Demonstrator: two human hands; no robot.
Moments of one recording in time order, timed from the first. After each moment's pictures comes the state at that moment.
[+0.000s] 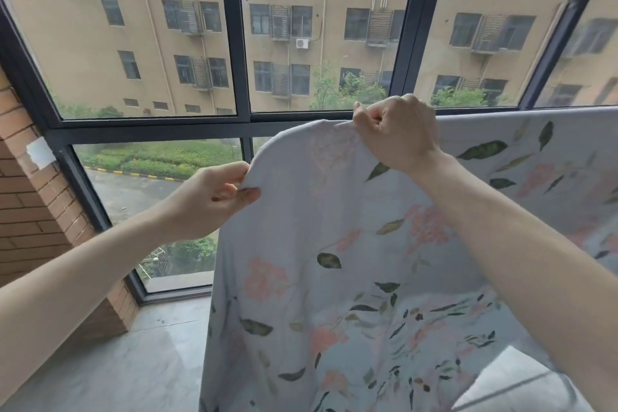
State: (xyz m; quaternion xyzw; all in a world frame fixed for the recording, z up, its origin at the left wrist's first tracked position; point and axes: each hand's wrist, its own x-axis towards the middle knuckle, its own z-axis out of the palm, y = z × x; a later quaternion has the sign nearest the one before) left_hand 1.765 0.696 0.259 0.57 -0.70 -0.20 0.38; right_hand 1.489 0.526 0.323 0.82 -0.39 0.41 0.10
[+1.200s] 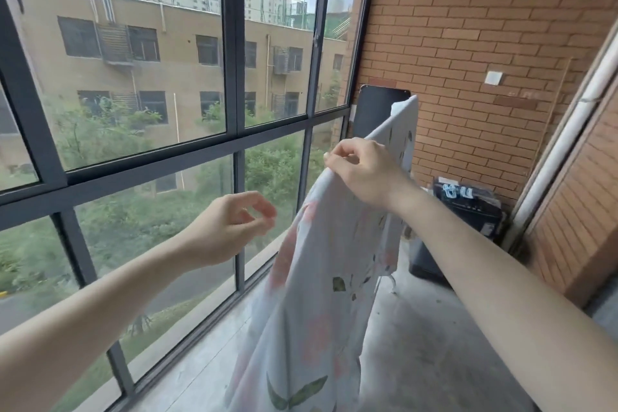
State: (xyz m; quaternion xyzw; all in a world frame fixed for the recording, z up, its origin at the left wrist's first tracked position) left_hand 1.844 0.591 0.262 0.30 -0.85 -0.32 0.28; right_hand 1.607 0.683 0.345 0.62 -0.71 0.35 -0.02
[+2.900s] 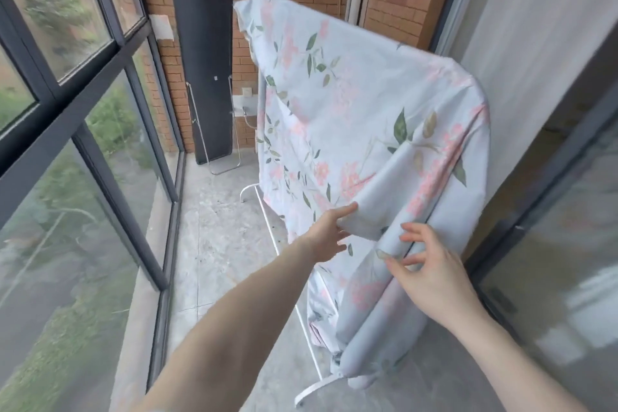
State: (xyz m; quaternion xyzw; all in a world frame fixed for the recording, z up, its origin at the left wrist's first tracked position) left_hand 1.785 0.418 0.061 0.11 -0.53 -0.81 -0.23; right_hand 1.896 0.616 0.133 0.06 -0.92 0.39 0.07
